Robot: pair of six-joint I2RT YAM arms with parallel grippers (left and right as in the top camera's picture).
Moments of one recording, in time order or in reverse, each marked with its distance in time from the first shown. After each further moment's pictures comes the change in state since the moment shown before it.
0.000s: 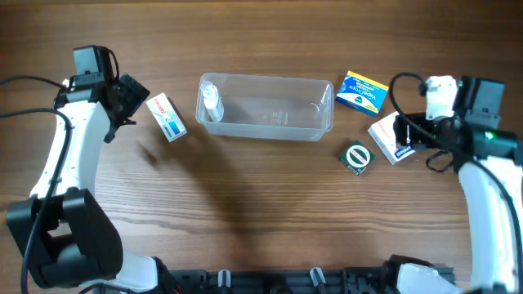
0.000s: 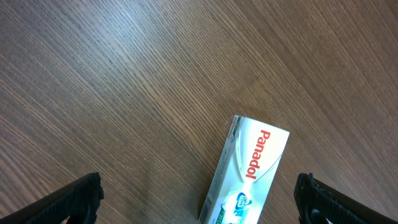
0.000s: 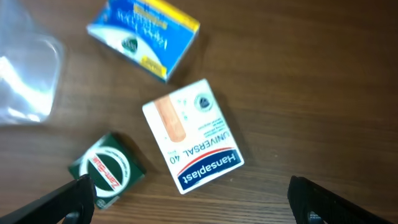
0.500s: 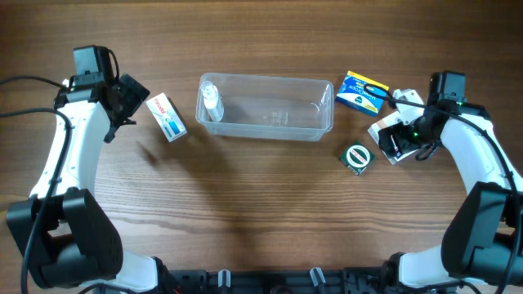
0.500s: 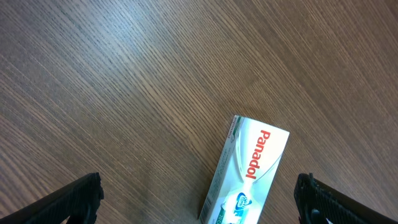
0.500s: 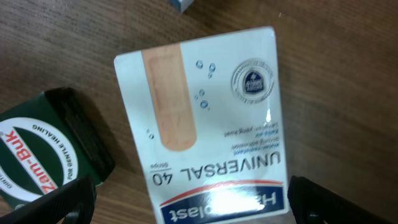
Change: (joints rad) left arm 0.000 0.000 0.000 0.000 0.000 0.000; right arm 0.000 0.356 0.000 0.071 0.000 -0.254
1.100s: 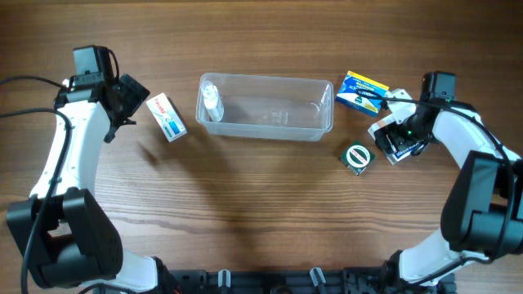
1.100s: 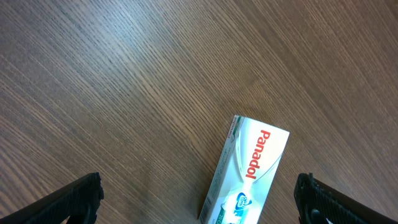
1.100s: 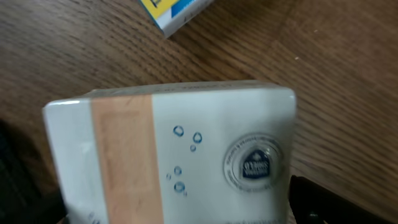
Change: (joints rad) left arm 0.000 0.000 0.000 0.000 0.000 0.000; right arm 0.000 0.155 0.000 0.152 0.000 -0.106
